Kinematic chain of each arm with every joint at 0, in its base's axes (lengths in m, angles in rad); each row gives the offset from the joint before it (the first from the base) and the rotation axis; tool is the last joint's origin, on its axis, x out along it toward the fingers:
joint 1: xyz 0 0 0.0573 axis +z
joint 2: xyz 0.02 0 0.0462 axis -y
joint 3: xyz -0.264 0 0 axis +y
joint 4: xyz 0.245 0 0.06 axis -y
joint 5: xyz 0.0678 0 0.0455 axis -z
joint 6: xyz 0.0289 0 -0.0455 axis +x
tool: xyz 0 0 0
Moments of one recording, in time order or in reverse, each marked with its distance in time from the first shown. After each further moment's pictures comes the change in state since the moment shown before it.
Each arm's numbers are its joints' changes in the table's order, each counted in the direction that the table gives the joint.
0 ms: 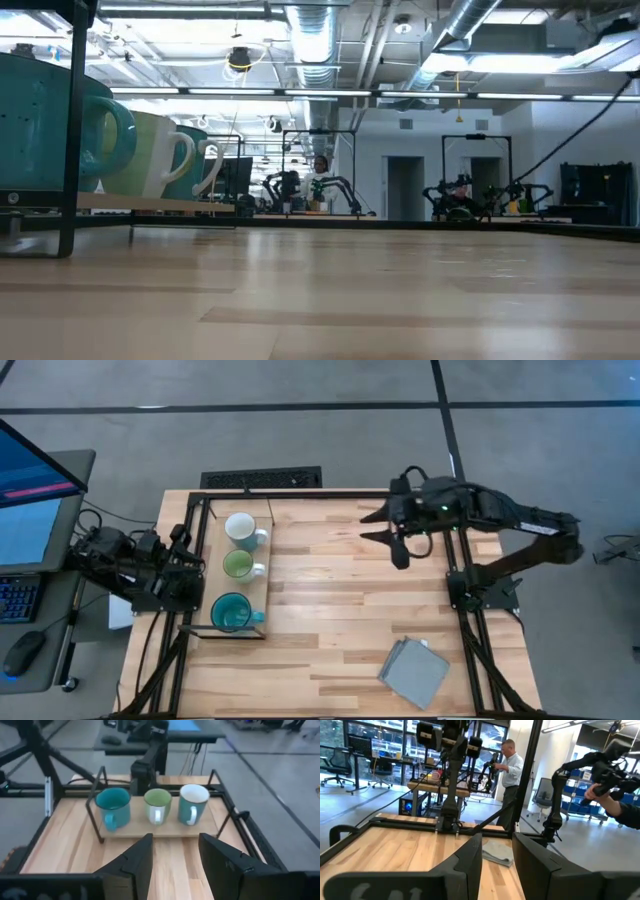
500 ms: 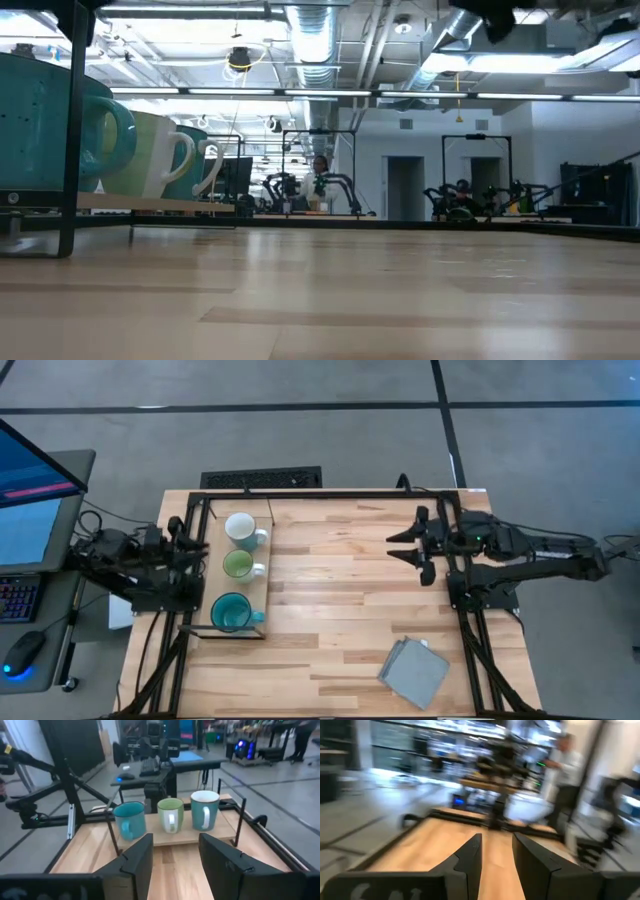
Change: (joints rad) left arm 0.000 0.000 0.004 -0.062 -0.252 0.018; right arm -0.037 0.532 0.792 0.541 -0.079 0.128
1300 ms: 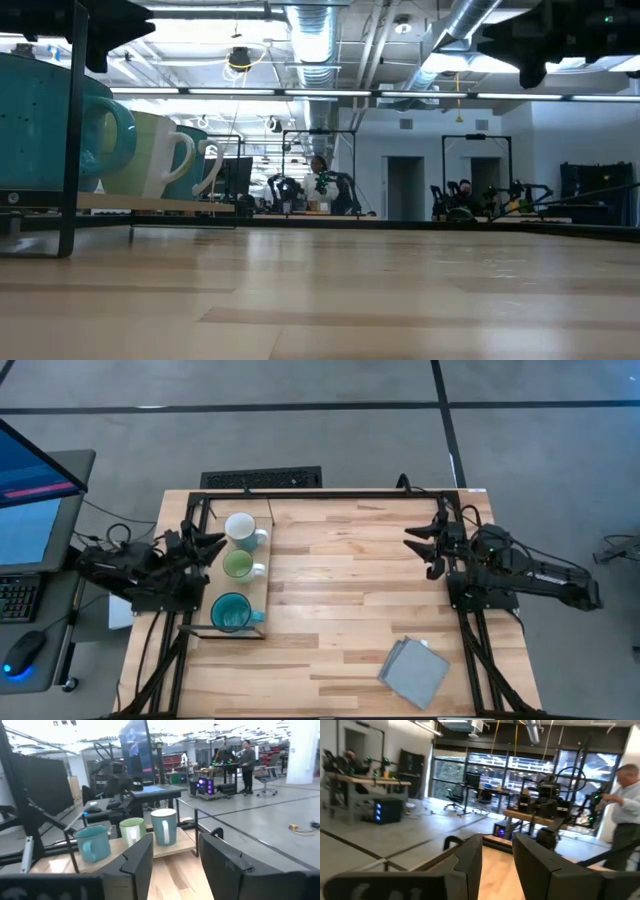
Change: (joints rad) left arm 0.064 0.000 0.322 0.524 -0.247 0.105; right arm -0.202 0.419 0.435 0.243 -0.001 0.038
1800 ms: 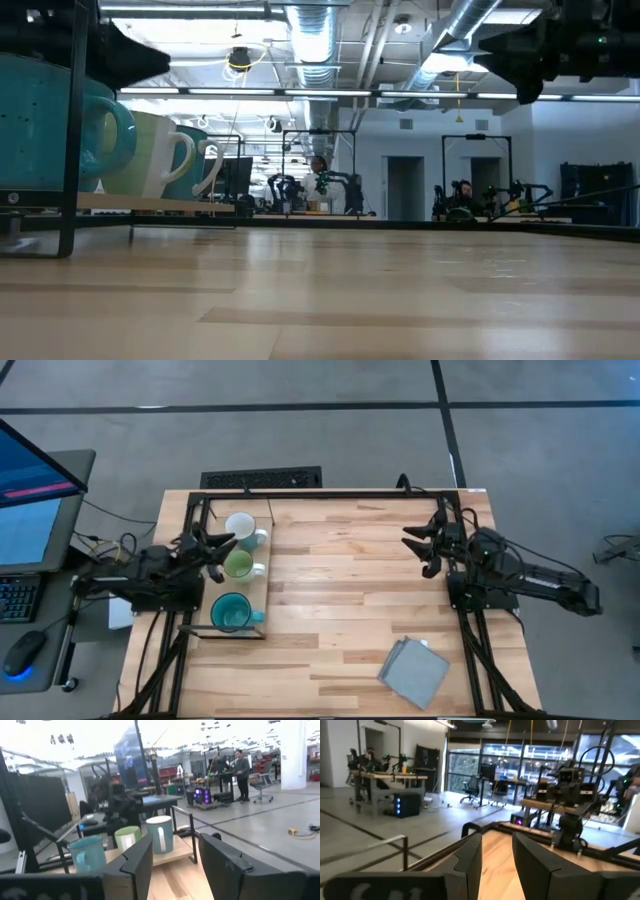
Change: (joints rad) left arm 0.239 0.000 0.130 0.048 0.156 -0.013; right arm -0.063 0.001 0.123 0.185 -0.026 0.052
